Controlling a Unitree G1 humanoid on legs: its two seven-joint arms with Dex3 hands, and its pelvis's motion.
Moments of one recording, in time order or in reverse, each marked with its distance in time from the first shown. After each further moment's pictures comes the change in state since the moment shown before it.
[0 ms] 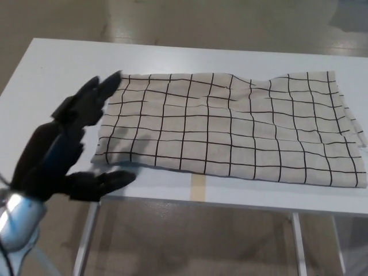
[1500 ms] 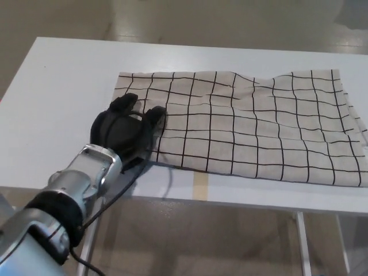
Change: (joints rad) left_arm -0.668 -0.095 -0.780 1.045 0.556 0.417 0.413; right_arm 0.029 0.000 0.007 -0.041 -0.002 -0.021 0.000
